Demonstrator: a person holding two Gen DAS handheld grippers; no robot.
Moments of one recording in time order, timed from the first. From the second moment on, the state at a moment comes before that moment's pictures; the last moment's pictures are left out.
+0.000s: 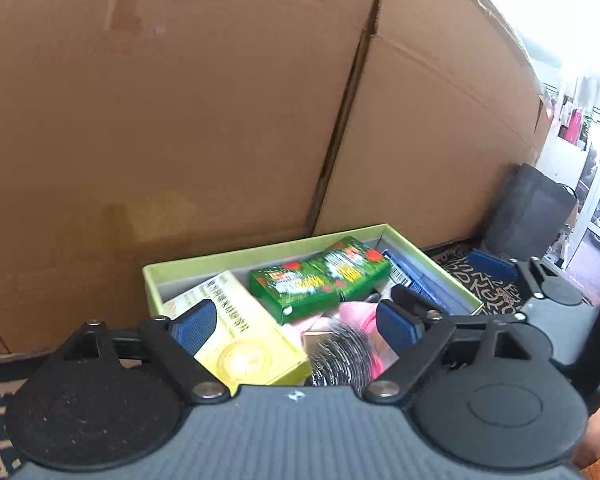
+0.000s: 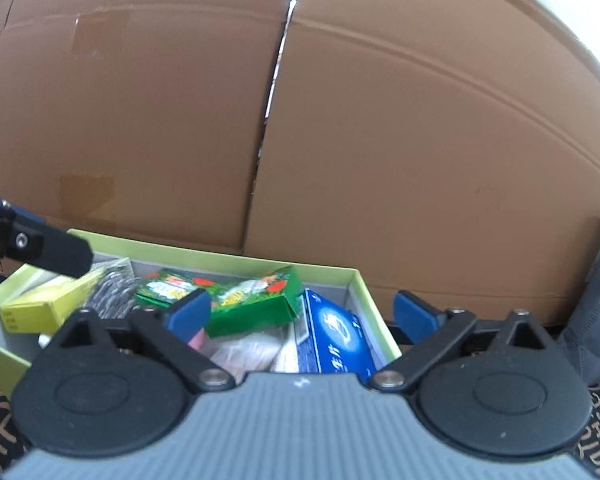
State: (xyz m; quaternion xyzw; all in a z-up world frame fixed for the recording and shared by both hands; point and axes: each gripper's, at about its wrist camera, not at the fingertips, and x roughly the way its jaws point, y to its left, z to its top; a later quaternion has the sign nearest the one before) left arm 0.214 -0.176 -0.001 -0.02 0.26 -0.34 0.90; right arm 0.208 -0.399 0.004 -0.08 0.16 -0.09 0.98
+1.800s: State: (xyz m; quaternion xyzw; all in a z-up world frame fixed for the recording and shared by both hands) left arm 0.232 0.119 -0.063 0.02 0.28 -0.14 0.95; right arm 0.147 -0.128 0.000 -0.07 0.23 0.16 0.96
